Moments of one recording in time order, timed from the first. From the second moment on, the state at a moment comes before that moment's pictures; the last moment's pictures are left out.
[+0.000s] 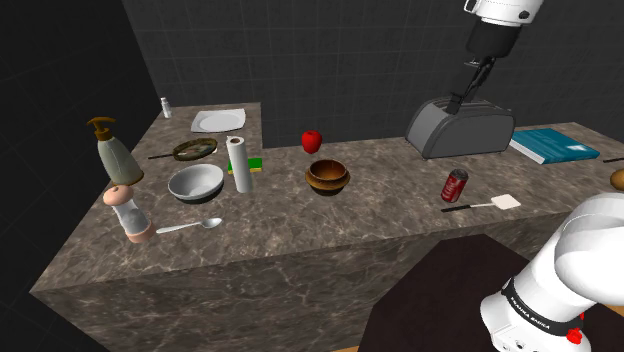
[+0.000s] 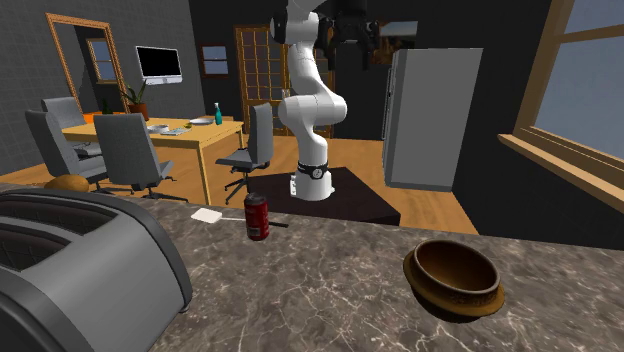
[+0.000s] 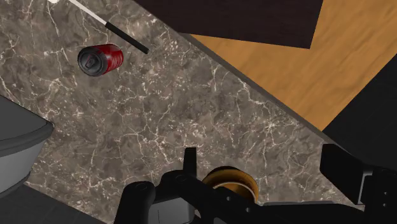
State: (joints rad) arm 0.01 -0.78 -0.03 -2.26 -0.01 1.57 -0.15
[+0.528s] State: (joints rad) arm -0.01 -0.77 -0.12 -2.40 -0.07 1.70 -0.25
